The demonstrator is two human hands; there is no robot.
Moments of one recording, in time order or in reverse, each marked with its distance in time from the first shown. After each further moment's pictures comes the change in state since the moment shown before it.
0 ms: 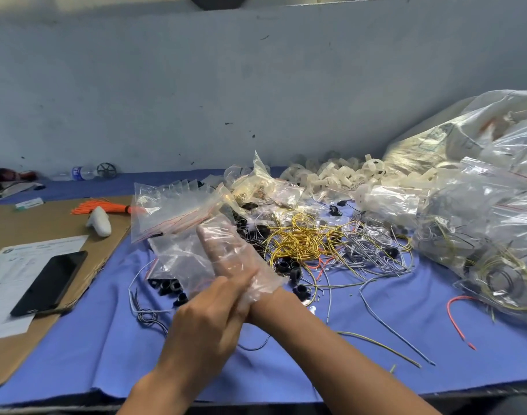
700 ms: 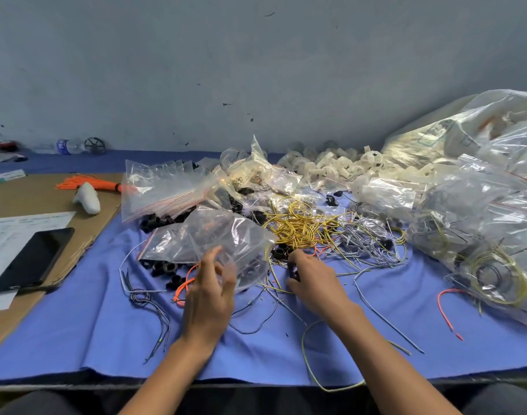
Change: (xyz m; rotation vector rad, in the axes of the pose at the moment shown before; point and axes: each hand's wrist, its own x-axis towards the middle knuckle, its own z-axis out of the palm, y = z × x) left_hand -0.006 -0.059 0.086 -0.155 0.189 -0.414; right_hand -0.023 0.089 0.085 0.368 0.246 0.660
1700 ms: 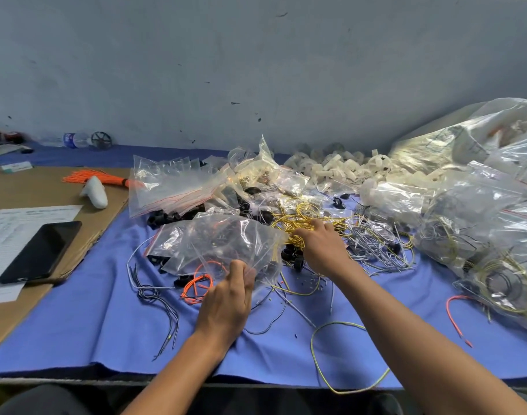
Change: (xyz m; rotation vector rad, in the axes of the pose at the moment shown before) left_hand -0.004 0.002 0.004 0.133 -0.153 0.187; right_hand 0.073 0.015 -0.011 -0.327 0.052 -0.042
